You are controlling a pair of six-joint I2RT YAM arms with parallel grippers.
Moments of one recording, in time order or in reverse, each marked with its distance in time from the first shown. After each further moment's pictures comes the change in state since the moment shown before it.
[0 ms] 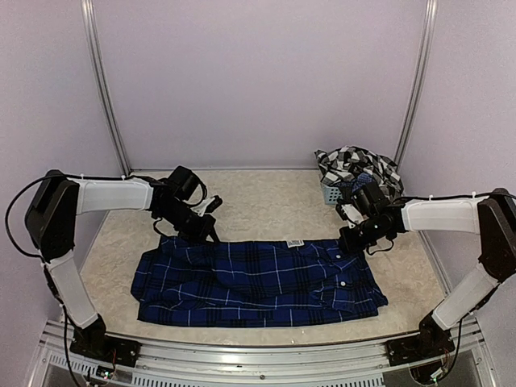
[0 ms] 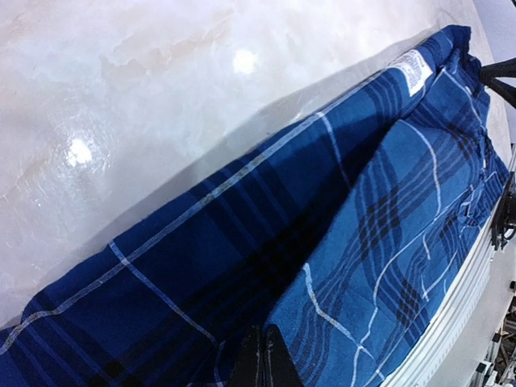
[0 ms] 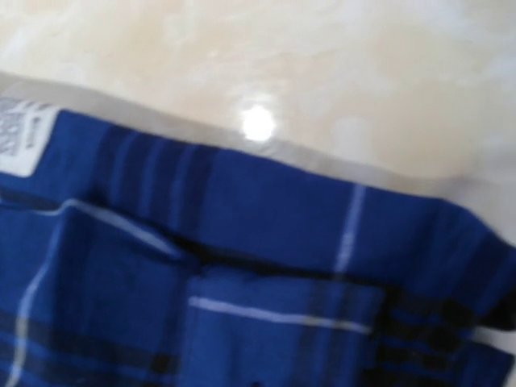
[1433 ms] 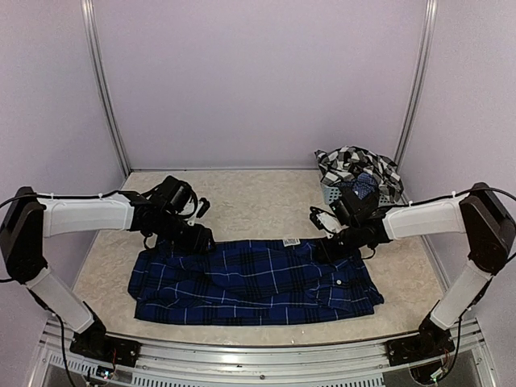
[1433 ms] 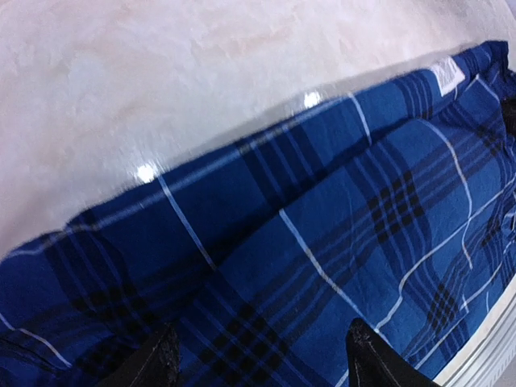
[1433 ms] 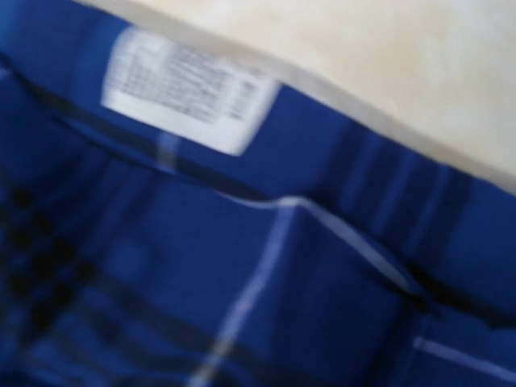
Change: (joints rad) left arm -0.092 -0.230 -0.202 0.093 -0.327 -0.098; right arm 0.157 0.088 0.005 0.142 -0.032 -0.042
